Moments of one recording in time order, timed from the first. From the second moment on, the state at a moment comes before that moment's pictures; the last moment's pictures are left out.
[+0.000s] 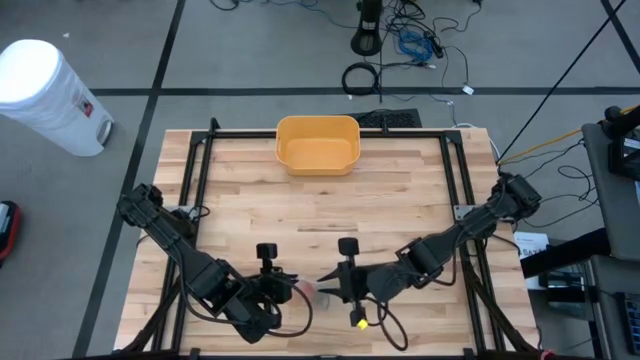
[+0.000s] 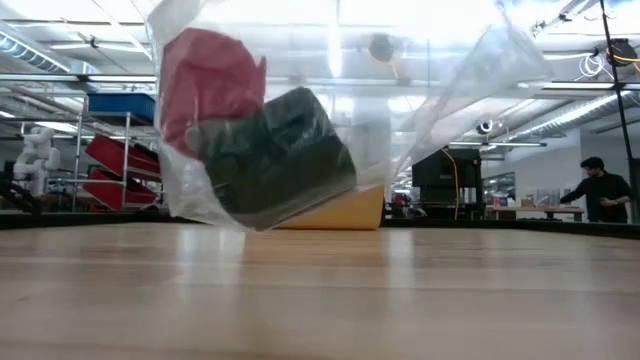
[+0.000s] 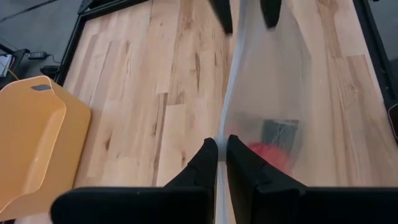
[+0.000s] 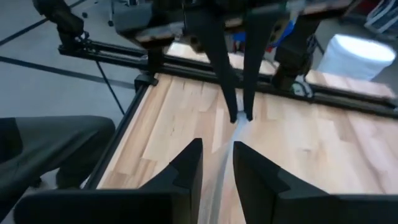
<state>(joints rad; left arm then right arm) -0.71 1.72 1.66 -1.01 -0.70 -0.46 0.54 1.68 1.42 -0.17 0.42 0.09</state>
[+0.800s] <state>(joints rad) -0.67 1.72 1.66 -1.01 -0.67 -0.46 0.45 1.70 1.42 -0.20 0.36 0.16</state>
